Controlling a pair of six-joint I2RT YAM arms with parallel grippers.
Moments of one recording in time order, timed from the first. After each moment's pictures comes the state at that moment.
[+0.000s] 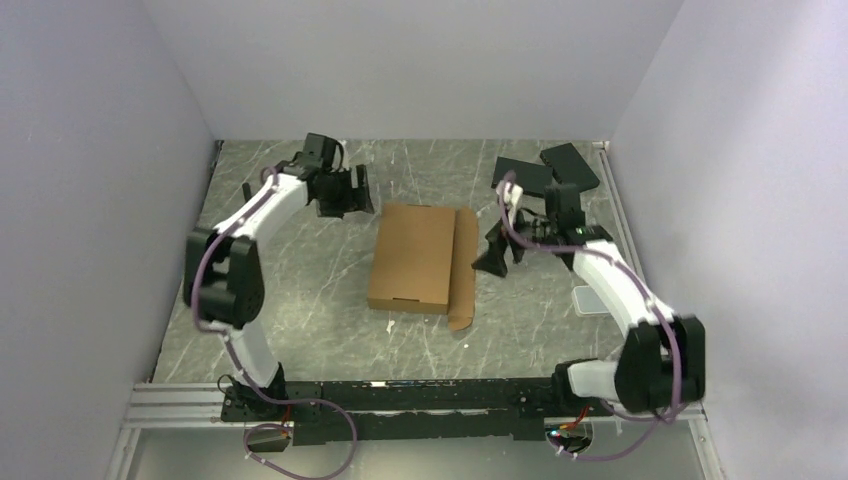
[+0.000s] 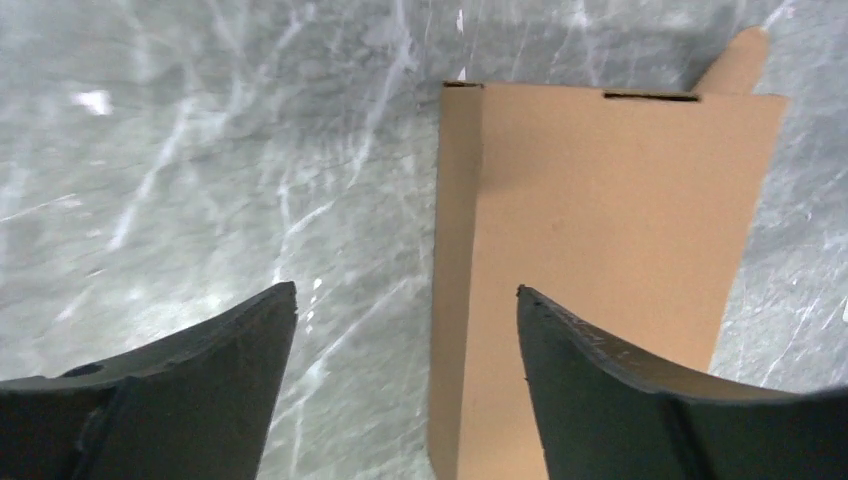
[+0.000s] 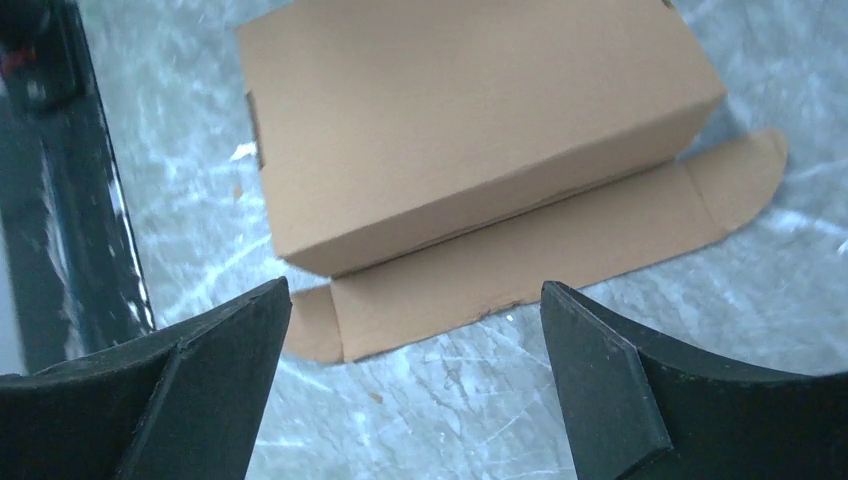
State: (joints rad) left arm -0.28 1.87 1.50 -0.62 0.23 -0.35; right arm 0.16 1.36 0.95 -0.44 -0.90 -0.41
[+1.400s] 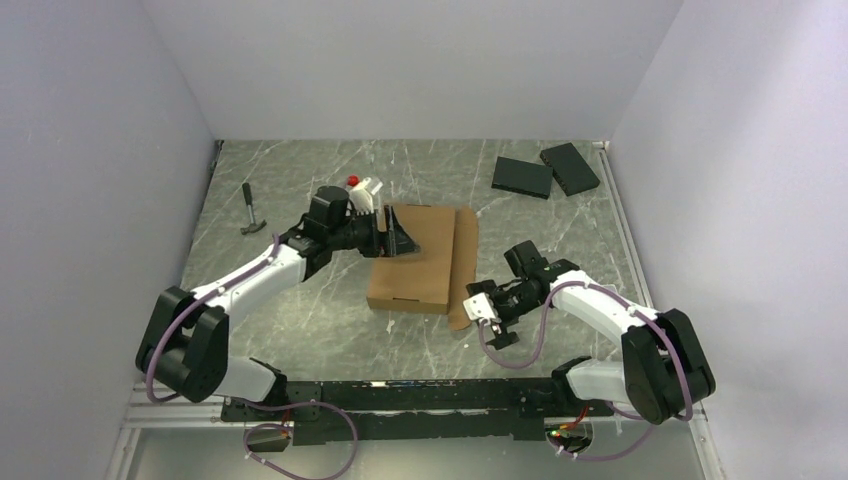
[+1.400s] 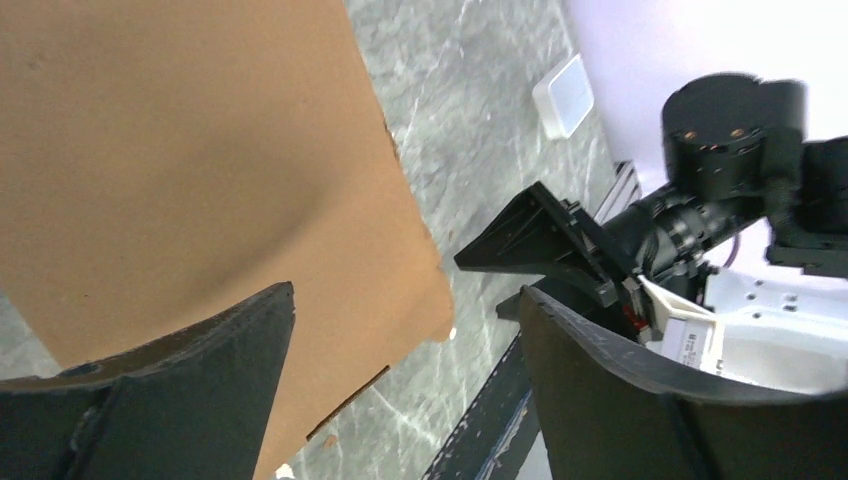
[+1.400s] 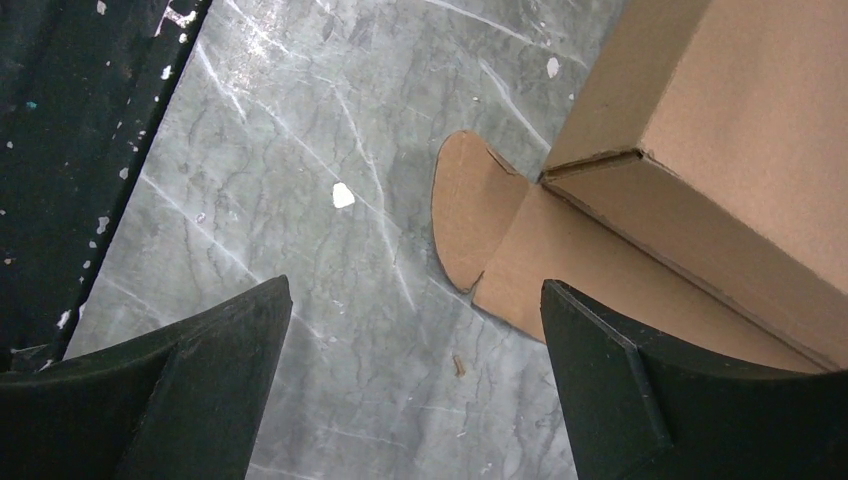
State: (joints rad) left arm -0.49 1.42 0.89 -0.02 0.57 -0.57; right arm 0.43 1.26 0.60 -0.69 -0.80 -1.54
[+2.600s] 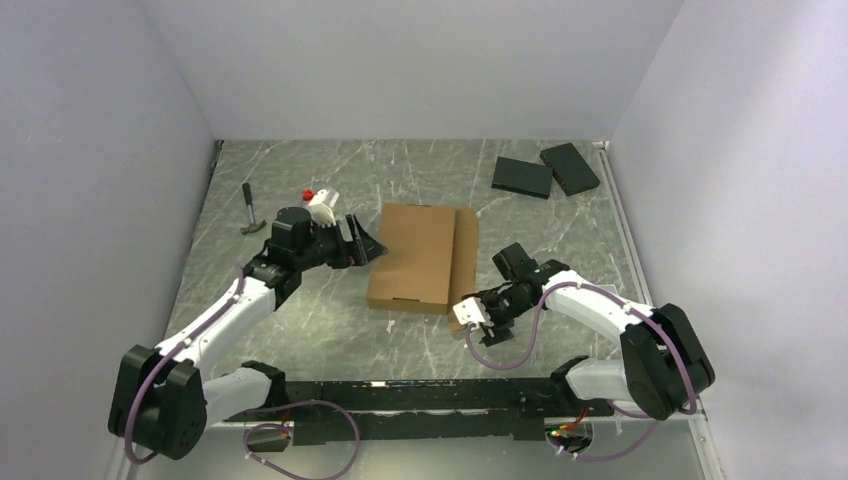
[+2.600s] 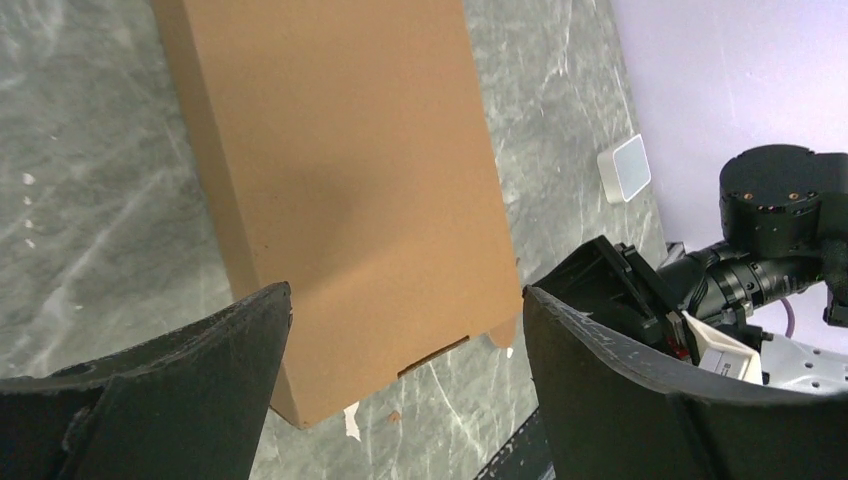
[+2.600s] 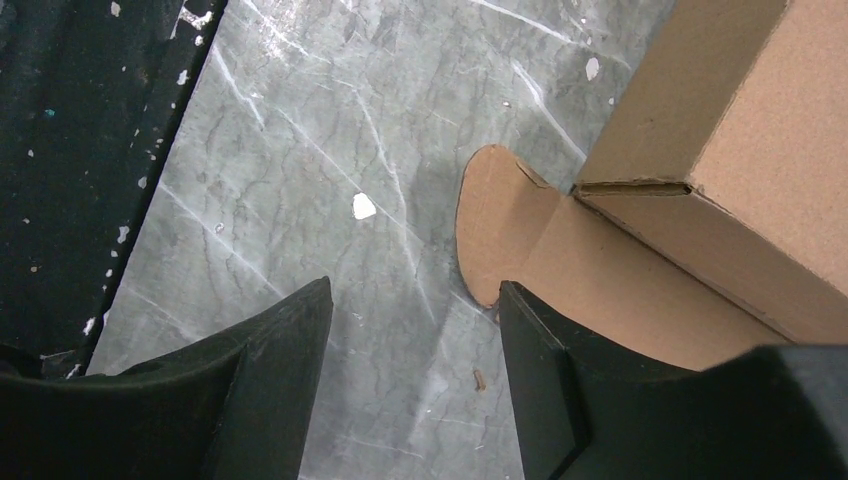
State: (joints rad) left arm -0.35 1.10 0.66 0.00 0.43 -0.59; right arm 0.52 1.28 0.62 -0.69 -0.72 -1.44
